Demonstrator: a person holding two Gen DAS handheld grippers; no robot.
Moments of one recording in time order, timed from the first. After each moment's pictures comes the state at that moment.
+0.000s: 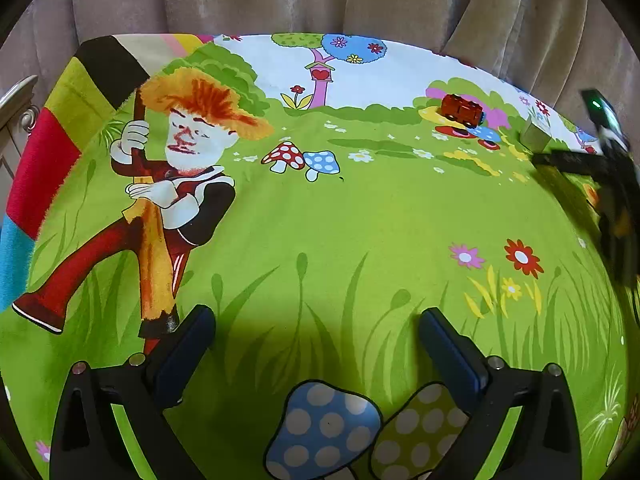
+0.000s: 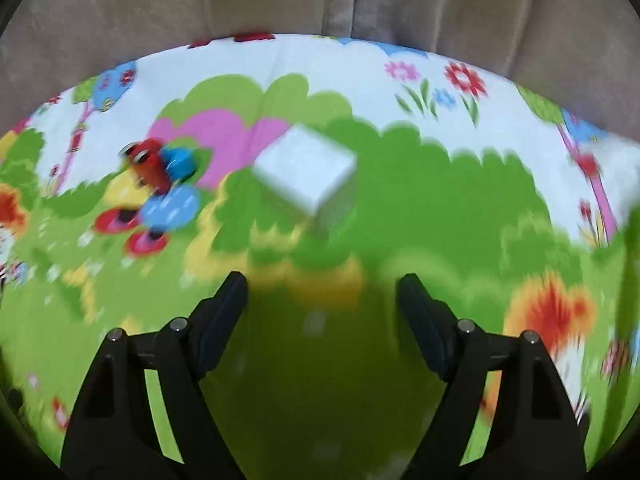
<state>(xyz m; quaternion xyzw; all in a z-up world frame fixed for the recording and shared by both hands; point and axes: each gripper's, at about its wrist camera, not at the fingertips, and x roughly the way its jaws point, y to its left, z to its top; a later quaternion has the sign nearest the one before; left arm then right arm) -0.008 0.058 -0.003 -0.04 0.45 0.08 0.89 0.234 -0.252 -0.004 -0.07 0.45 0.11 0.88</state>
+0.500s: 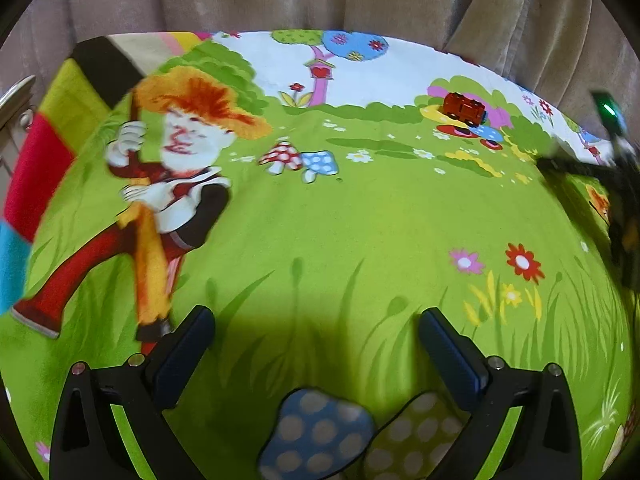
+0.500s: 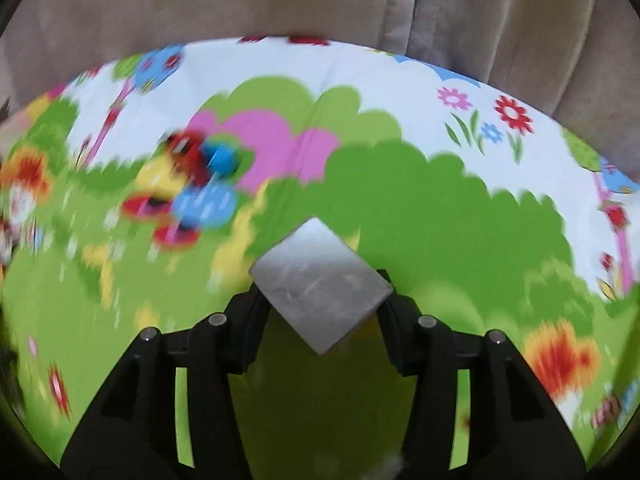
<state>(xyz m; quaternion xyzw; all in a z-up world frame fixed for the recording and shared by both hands) 0.003 0.053 -0.002 -0.04 0.46 0.08 0.88 0.207 -0.245 -0.001 -0.11 0.44 0.19 0.87</state>
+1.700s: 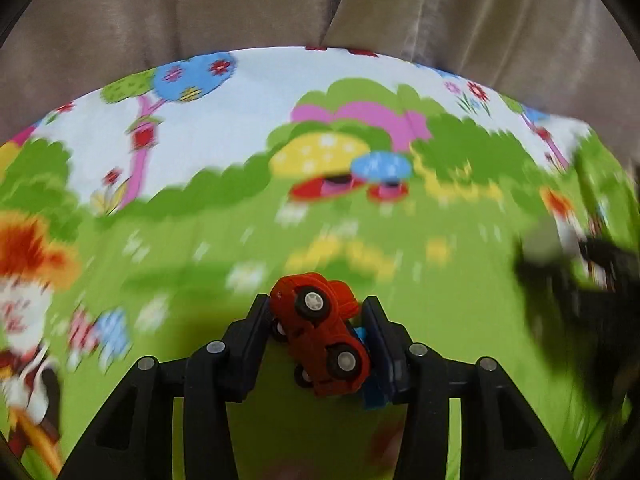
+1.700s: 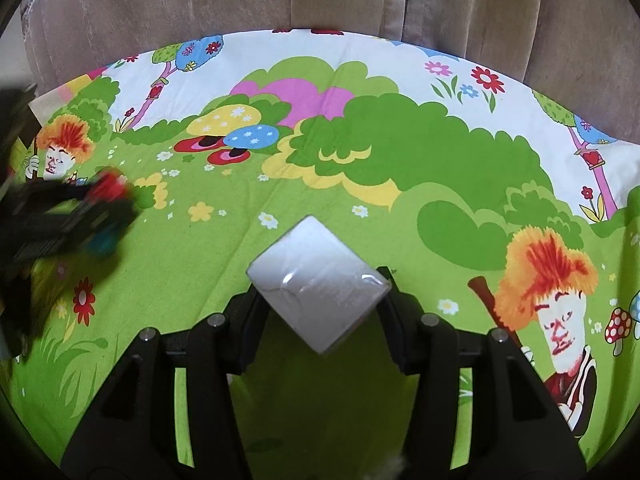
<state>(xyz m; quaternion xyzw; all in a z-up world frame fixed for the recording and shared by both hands) 0.113 -0.025 0.005 0.01 0.46 -0.05 0.89 0.136 -0.272 -0.004 -0.08 0.44 0.20 0.87</state>
